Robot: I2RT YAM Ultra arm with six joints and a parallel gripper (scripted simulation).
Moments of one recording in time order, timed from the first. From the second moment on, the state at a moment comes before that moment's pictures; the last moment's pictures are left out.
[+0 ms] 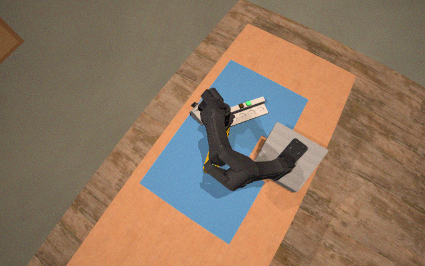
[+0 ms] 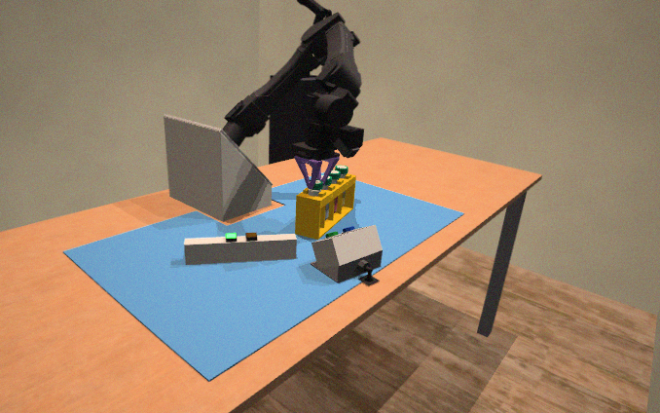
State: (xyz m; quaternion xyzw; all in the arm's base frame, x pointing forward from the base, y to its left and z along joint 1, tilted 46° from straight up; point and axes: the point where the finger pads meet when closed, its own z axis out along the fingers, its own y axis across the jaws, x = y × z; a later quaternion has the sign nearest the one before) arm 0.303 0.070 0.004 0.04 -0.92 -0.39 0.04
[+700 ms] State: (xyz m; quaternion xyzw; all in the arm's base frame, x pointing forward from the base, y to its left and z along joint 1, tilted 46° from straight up) arm 0.303 0.069 0.003 -0.14 -0.91 -0.37 0.11
